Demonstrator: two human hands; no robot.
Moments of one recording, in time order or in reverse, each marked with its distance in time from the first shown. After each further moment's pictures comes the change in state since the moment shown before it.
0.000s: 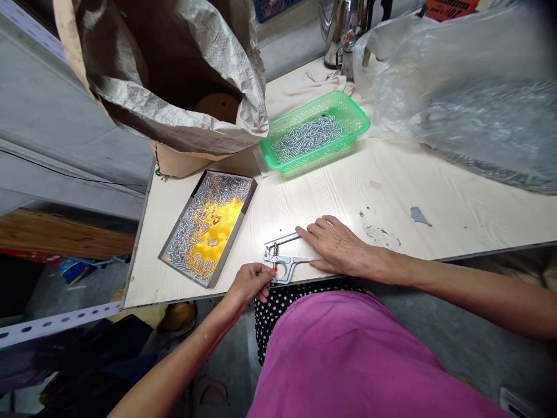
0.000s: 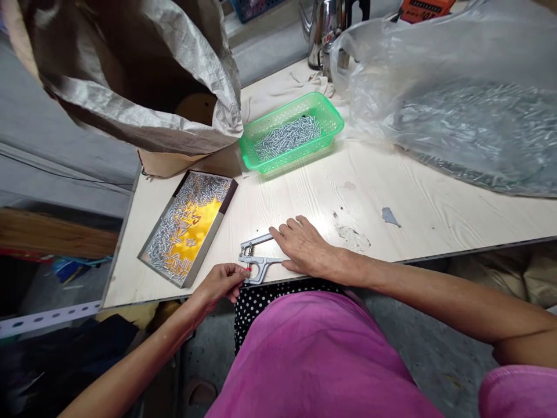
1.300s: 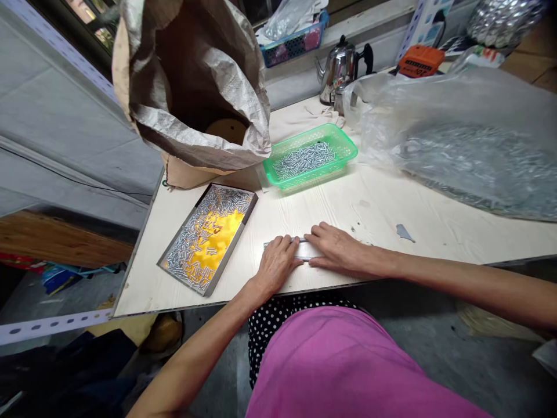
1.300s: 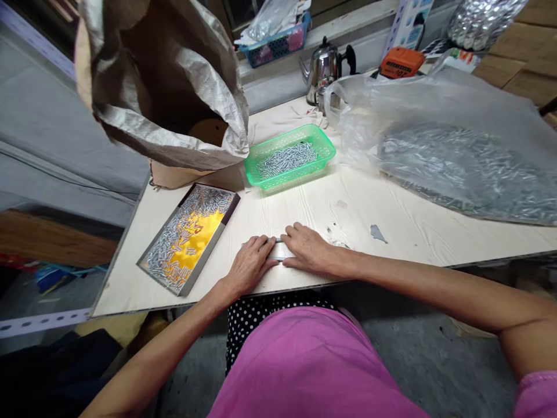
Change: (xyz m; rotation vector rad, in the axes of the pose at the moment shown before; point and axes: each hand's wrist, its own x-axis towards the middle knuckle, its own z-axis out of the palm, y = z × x) left_hand 0.033 0.050 0.041 1.147 0.382 1.017; right_hand -0.003 0.029 0.000 0.024 0.024 -0.003
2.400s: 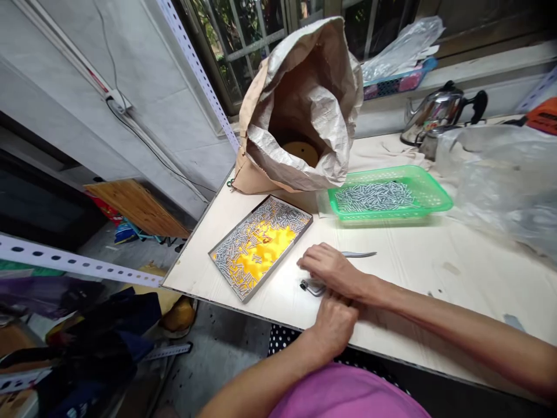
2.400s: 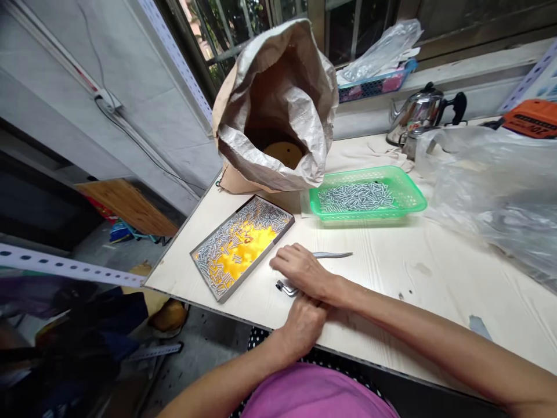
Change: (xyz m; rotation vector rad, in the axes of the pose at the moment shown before) left_hand -0.015 0.028 0.064 -0.097 0.292 -0.072; right_hand 0.127 -0.053 0.002 0.122 0.302 -0.489
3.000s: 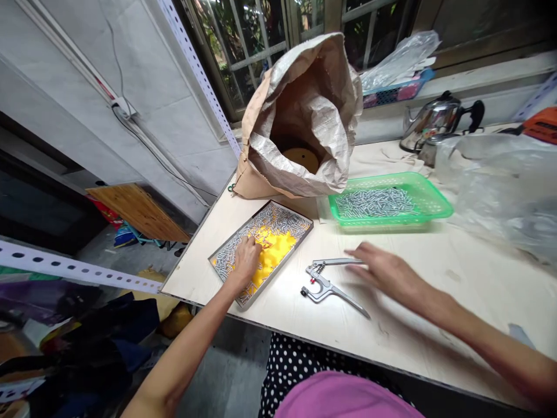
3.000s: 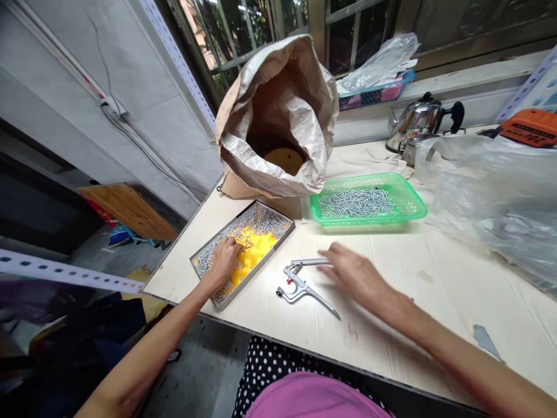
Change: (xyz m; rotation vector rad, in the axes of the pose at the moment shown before) left_hand -0.011 -0.204 -0.129 0.433 -0.170 -0.548; right_hand -0.070 0.030 -0.044 -0.048 -0.068 0.480
